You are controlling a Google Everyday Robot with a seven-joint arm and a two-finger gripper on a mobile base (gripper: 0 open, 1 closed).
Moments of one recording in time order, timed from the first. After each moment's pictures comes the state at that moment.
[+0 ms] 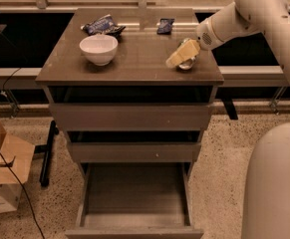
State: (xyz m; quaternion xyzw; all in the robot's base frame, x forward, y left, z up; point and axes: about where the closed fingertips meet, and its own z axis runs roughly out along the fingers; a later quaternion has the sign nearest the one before) arm 0.767 -0.134 0.871 -0.43 0.81 0.16 0.37
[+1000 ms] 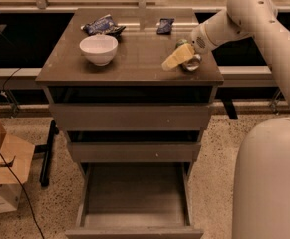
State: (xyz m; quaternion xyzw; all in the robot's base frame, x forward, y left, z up) arm 0.780 -0.128 0.847 -0.42 0.82 0.17 0.35
